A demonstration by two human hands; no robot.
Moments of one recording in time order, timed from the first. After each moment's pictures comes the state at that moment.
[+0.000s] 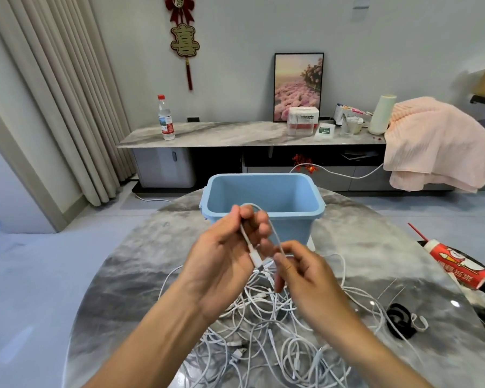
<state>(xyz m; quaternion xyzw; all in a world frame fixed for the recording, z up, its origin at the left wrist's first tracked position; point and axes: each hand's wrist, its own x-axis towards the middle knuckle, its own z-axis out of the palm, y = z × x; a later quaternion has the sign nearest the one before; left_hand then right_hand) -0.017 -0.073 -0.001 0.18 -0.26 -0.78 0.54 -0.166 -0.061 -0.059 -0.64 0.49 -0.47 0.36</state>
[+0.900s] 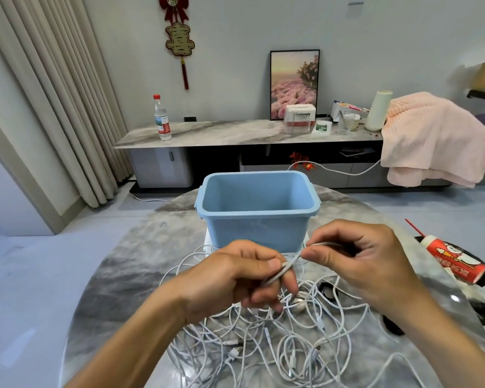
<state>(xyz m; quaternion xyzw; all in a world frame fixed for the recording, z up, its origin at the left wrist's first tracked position) -0.010 -0.069 -0.005 0.25 -0.62 -0.70 0.25 -0.226 -0.056 -0.007 -0.74 0.39 -0.50 0.22</state>
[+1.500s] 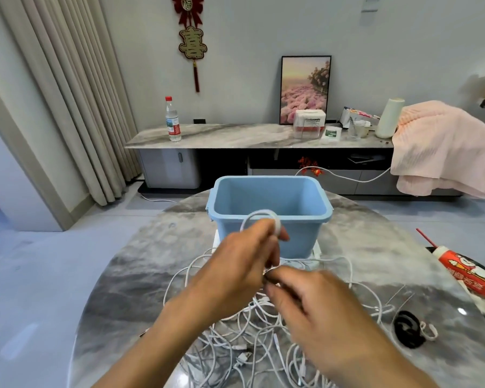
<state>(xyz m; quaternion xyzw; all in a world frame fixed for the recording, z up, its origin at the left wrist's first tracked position) -0.003 -0.083 -0.027 0.36 -0.79 -0.25 0.43 -0.158 -0.021 -0.014 -0.80 0.50 -0.28 0.18</state>
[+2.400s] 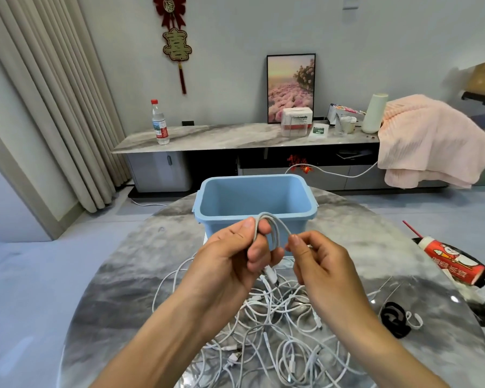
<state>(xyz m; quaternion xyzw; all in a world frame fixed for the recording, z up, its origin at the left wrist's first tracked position) -0.035 -0.060 0.005 0.24 -0.37 -0.73 0.52 -0.183 -0.054 -0.036 -0.61 0.53 -0.51 0.30</state>
